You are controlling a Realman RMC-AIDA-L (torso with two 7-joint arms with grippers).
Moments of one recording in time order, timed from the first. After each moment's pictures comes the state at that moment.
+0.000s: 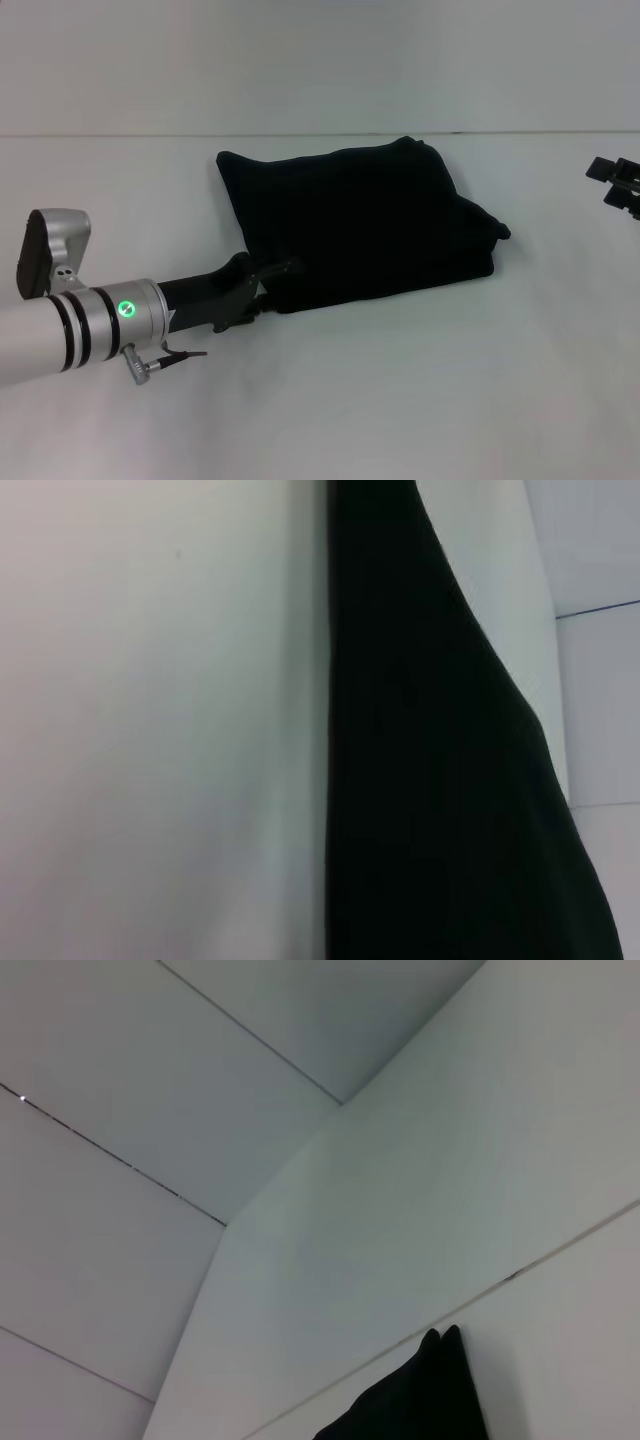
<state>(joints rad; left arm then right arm) -0.61 -2.12 0.94 0.37 1.73 0.99 -2.46 0.49 1.96 -0.60 -0.56 -1.80 -1.22 2.14</state>
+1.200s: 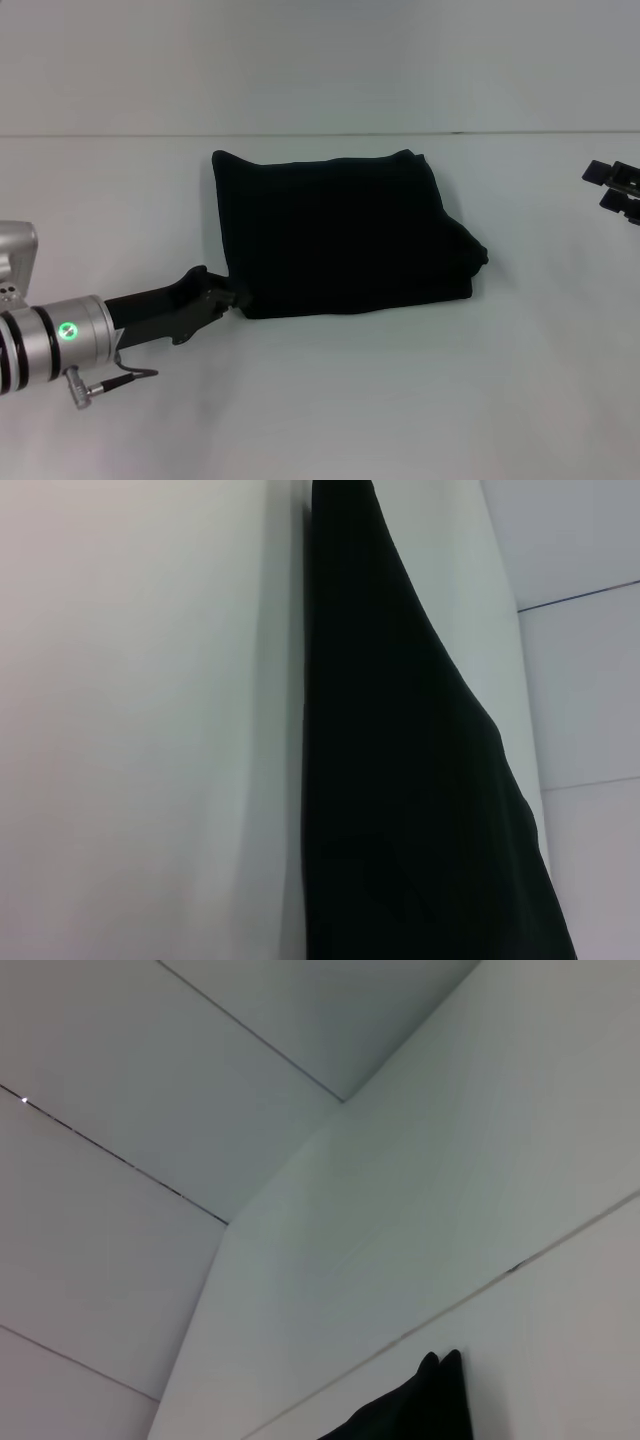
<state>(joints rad) -0.51 -2.07 0.92 0.42 1.73 1.12 -2.39 0.49 1.97 -0.60 -0.55 -1.80 -1.23 2.14</state>
